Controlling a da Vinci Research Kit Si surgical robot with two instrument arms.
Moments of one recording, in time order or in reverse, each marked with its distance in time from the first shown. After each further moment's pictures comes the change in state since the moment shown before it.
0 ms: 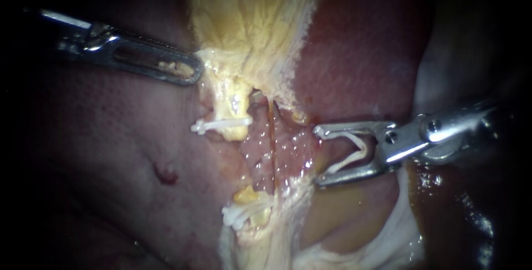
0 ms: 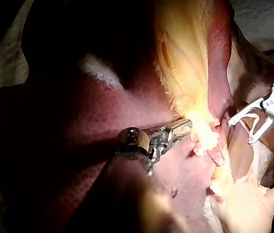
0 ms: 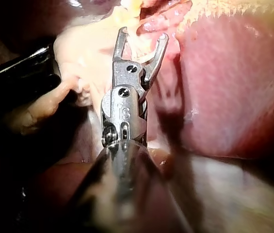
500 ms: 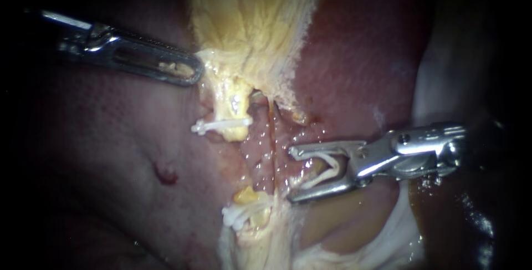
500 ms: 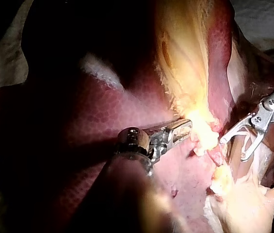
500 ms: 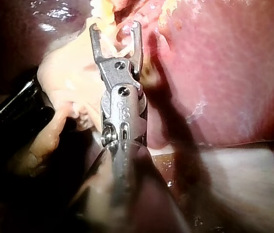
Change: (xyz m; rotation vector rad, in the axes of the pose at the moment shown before) right arm -0.004 0.000 0.006 0.091 0.070 0.155; left arm 0.000 0.000 0.000 0.000 0.000 0.001
